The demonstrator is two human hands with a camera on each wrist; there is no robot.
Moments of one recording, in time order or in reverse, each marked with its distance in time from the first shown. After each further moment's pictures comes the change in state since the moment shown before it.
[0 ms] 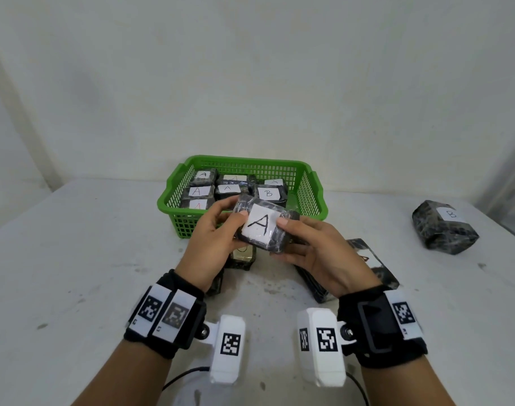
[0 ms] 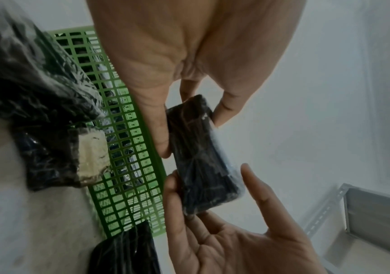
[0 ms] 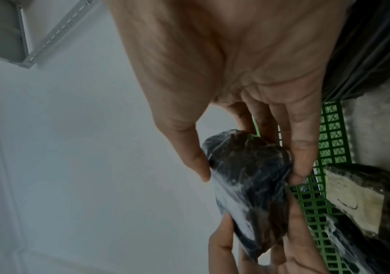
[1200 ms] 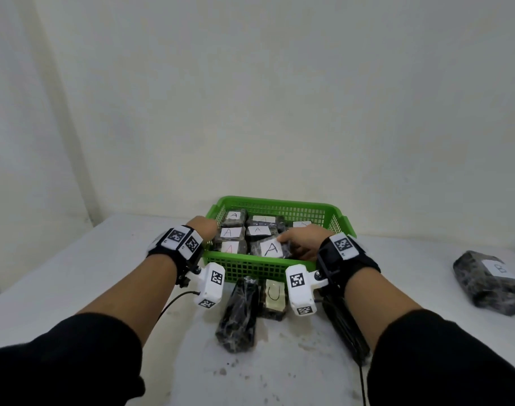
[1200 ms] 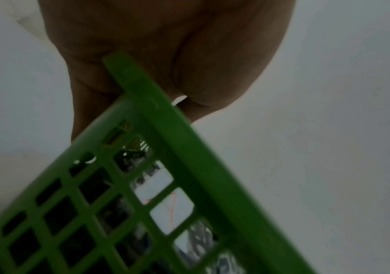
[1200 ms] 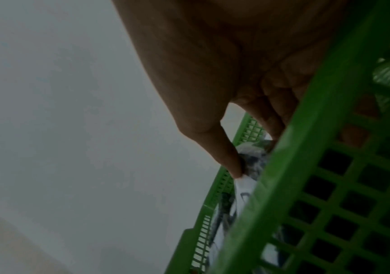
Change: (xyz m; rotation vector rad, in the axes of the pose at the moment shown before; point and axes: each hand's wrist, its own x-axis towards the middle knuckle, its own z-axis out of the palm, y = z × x) left_hand 0.138 0.051 -0.088 1.286 0.073 -0.308; right_hand 0.156 -0.029 0.036 -0.939 0.133 0.254
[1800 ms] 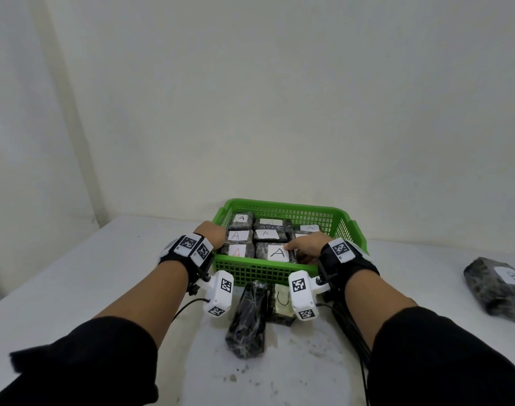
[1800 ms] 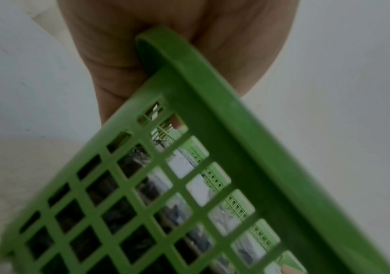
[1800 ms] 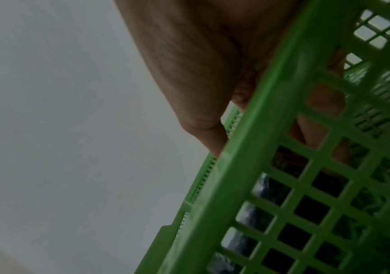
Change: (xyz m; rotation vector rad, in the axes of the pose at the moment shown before) left_hand 0.007 -0.006 0.010 0.623 -0.022 0.220; right_hand 0.009 0.002 0.012 -0.145 0.070 0.053
